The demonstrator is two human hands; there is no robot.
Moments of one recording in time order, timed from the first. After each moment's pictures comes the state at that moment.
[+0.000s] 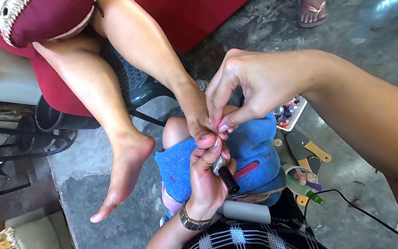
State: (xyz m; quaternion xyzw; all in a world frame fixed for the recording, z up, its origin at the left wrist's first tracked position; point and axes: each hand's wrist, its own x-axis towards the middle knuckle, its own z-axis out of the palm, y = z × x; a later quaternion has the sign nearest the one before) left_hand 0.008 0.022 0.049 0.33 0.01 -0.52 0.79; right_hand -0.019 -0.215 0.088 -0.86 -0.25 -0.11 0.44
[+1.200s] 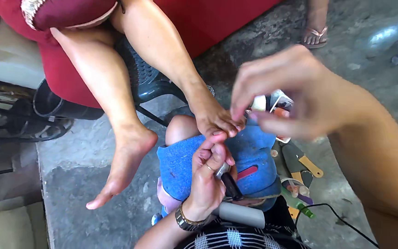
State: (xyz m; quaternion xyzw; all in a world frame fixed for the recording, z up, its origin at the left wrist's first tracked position) left_hand 0.010 0.035 0.047 0.34 -0.09 -0.51 0.78; right_hand -0.058 -0.194 0.105 -0.86 -0.20 -0.24 0.41
